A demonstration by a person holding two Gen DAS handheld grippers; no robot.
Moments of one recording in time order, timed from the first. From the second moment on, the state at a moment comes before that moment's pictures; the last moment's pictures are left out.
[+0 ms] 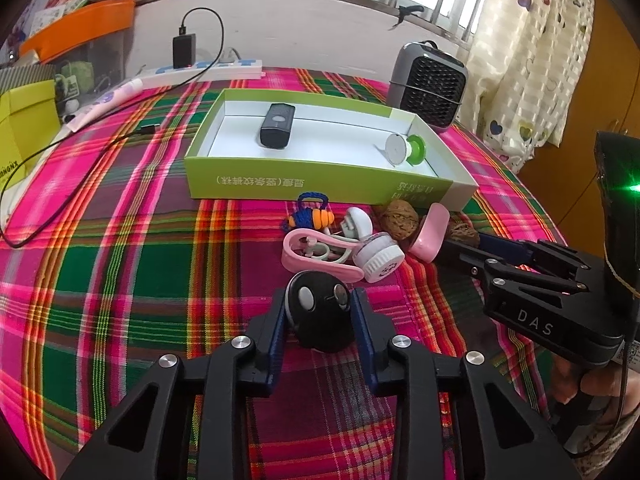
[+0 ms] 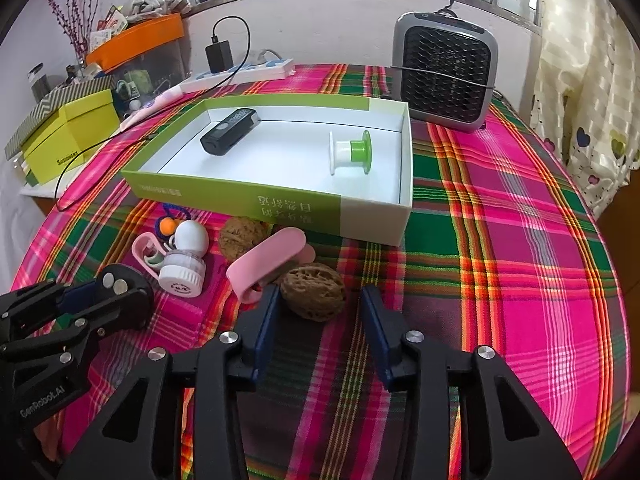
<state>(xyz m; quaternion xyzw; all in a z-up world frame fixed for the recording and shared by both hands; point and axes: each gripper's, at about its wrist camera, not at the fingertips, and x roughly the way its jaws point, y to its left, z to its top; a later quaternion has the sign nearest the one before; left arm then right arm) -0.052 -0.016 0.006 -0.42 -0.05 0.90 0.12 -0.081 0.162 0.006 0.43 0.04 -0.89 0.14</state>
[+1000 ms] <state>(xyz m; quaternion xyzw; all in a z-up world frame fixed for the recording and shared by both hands) -0.051 -0.019 0.012 -0.41 -0.06 0.90 0.11 -0.076 0.160 0.009 0.42 0.03 -0.90 0.15</state>
